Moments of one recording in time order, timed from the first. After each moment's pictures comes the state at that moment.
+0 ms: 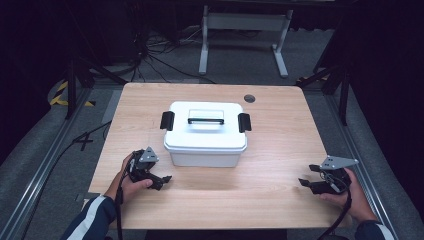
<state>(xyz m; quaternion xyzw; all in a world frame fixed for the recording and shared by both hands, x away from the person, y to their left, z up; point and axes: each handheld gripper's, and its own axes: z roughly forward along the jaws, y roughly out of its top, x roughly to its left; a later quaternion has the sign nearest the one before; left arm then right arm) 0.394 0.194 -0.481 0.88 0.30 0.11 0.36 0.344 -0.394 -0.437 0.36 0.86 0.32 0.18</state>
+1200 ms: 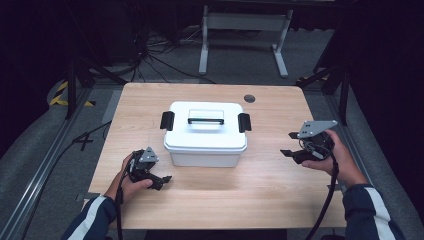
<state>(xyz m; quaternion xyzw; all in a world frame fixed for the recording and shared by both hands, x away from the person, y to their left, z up) 0.394 0.194 -0.481 0.88 0.30 0.12 0.35 0.391 -0.310 -0.332 0.24 0.90 0.30 0.22</state>
